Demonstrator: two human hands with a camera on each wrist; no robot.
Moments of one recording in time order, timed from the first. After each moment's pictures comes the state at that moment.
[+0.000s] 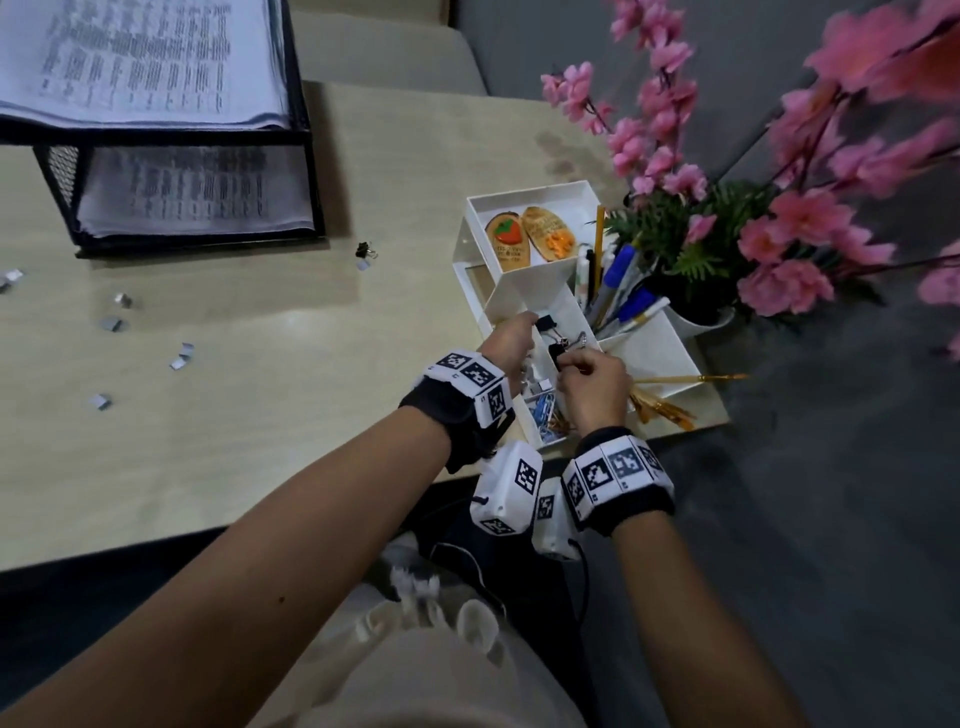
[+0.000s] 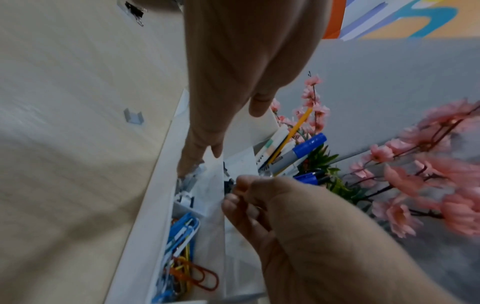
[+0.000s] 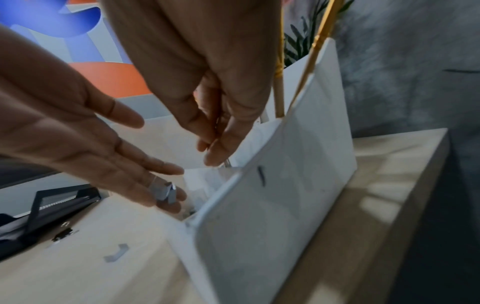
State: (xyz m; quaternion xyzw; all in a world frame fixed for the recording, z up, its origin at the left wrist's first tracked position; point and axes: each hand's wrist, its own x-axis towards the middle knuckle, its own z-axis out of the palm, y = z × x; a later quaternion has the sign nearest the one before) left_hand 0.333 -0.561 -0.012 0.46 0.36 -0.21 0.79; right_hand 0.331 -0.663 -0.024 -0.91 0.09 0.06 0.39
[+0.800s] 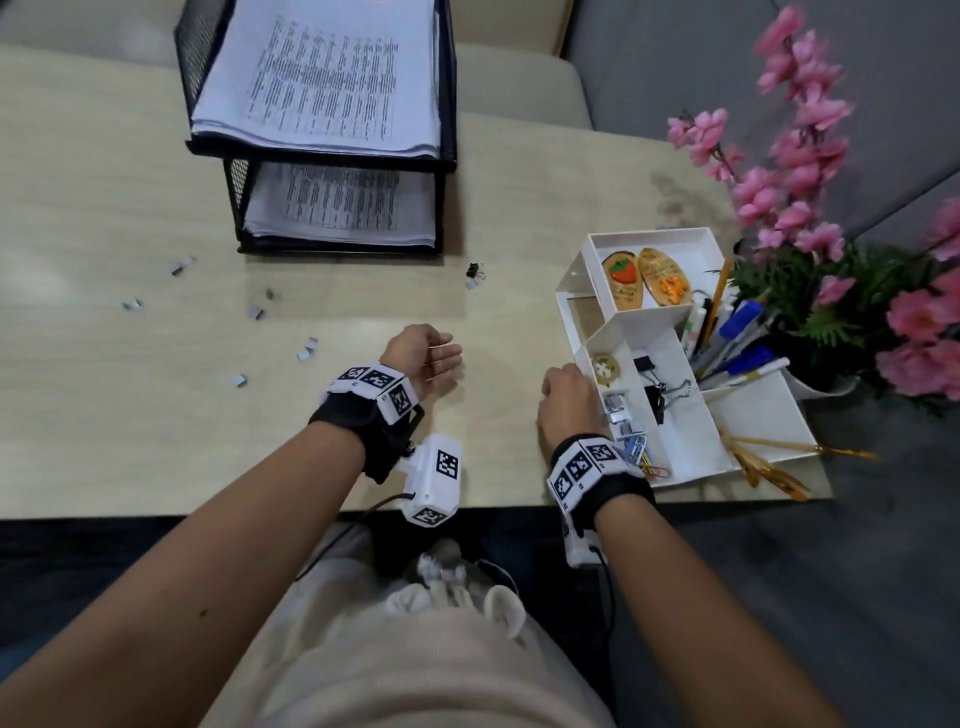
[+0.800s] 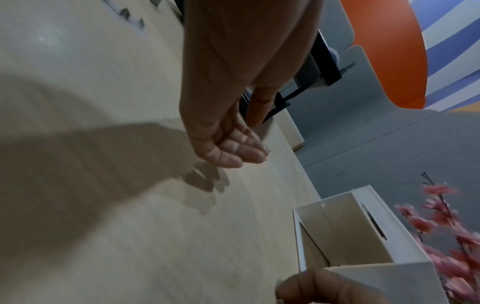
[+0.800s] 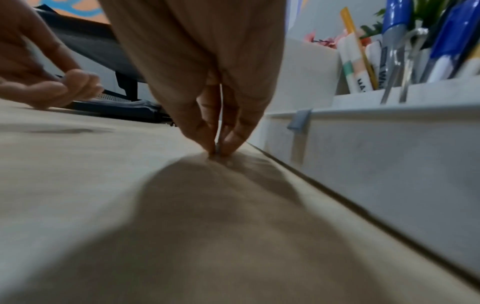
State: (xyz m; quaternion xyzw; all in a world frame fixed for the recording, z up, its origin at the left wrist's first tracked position) left_hand 0.260 -0.400 -0.051 0.37 0.48 -0.03 0.79; right_hand 0.312 -0.565 -0.052 -0.97 -0.20 0.15 0.07
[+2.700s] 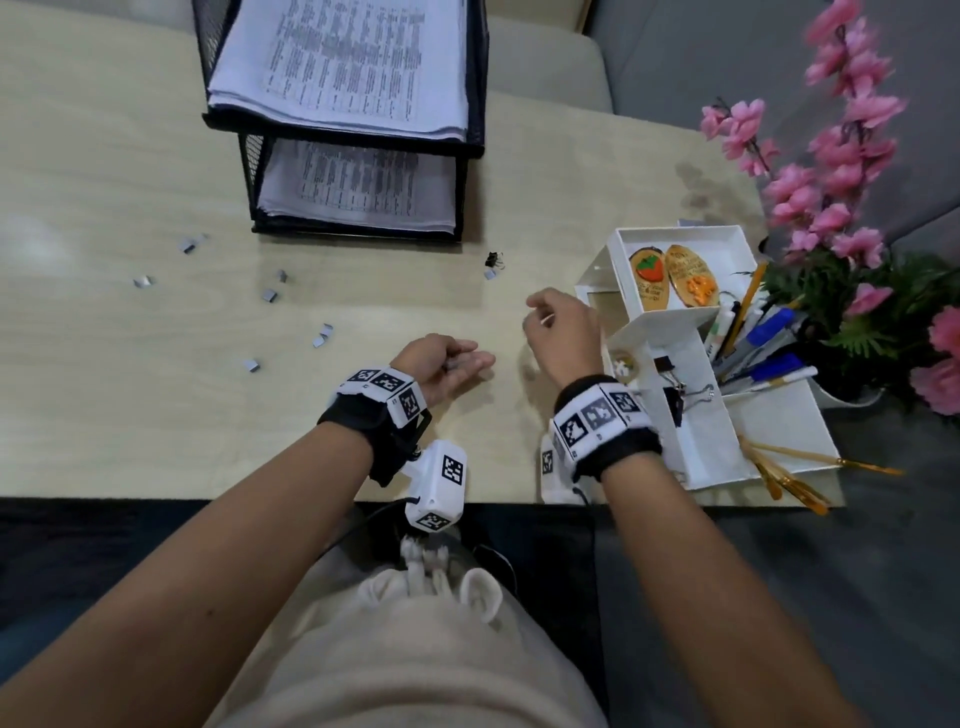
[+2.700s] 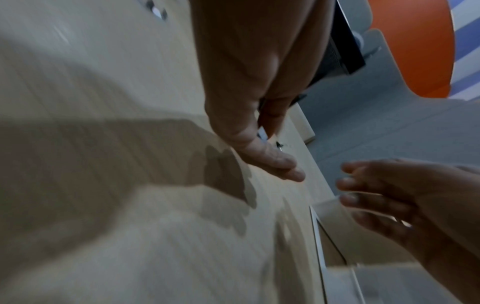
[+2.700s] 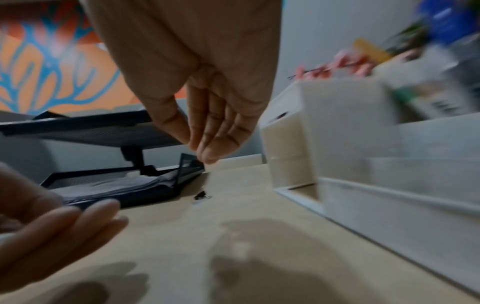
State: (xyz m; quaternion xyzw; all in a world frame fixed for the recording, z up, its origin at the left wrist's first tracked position) left_hand 0.250 -0.400 -0.050 0.25 0.45 -0.06 0.85; right_hand 0.332 -0.510 -0.020 -0.93 -0.19 0.11 0.31
